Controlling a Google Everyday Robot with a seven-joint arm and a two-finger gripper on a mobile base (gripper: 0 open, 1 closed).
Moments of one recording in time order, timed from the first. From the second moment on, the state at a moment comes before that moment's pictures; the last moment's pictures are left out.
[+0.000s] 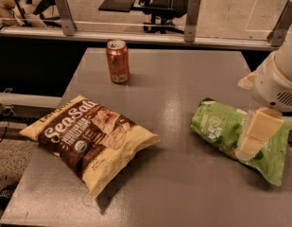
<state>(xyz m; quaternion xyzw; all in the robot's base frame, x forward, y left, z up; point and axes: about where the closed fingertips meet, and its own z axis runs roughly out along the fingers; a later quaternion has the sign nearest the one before) 0.427 -0.209 0.895 -0.59 0.80 0.01 0.14</state>
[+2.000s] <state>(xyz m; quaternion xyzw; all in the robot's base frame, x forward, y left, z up) 0.425 -0.166 0.886 -0.62 0.76 0.06 0.16</state>
